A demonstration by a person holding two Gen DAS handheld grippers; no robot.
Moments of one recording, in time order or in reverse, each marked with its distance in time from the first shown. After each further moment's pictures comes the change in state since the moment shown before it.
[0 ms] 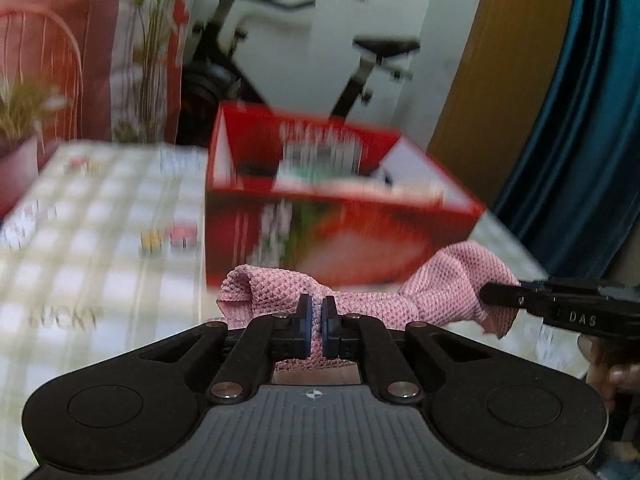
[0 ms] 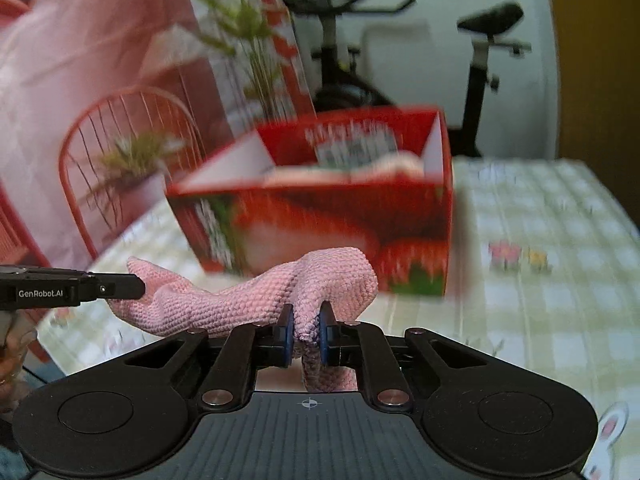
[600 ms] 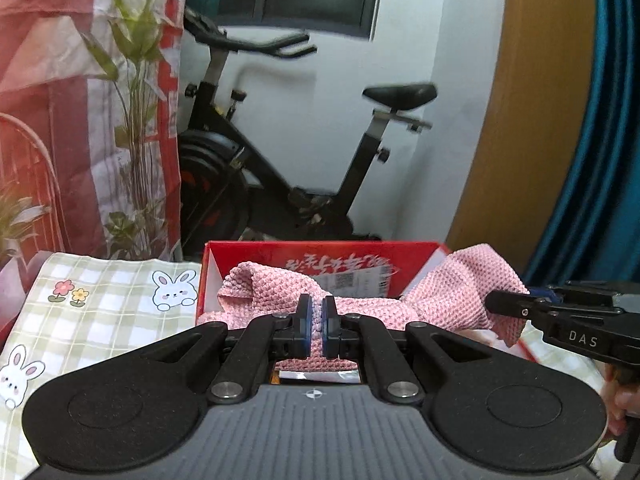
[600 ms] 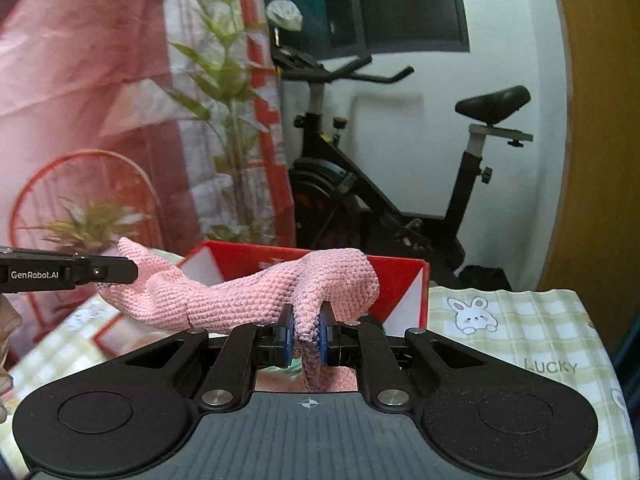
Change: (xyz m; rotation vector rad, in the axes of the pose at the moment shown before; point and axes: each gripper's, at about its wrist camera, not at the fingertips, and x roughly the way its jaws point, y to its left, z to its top) left arm 0.103 -0.014 0.129 0.079 -0.069 0.085; right arm 0.089 -0.038 0.134 -0.098 -0.082 -0.119
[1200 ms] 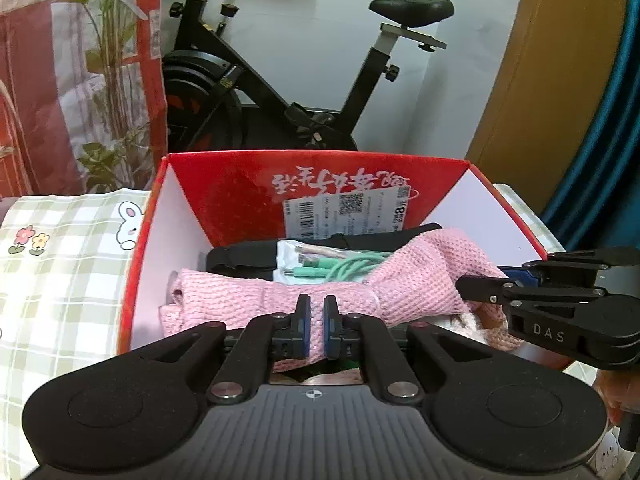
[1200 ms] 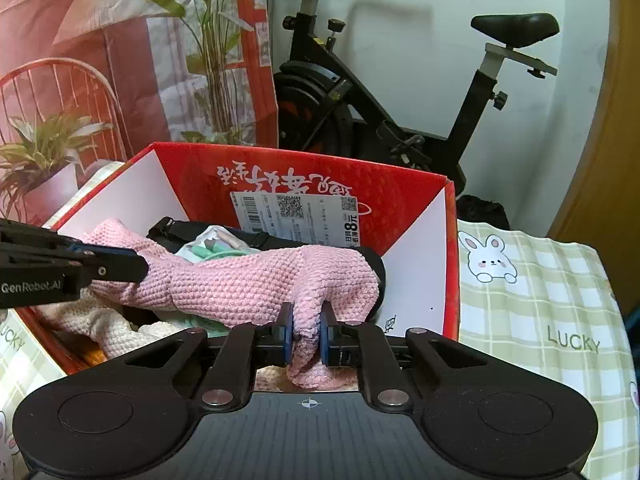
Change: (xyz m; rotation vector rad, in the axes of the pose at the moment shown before) left arm 0.077 0.012 -0.020 -0.011 0.216 -0.012; right arm 0.091 0.006 -0.022 -0.038 0.257 -0.046
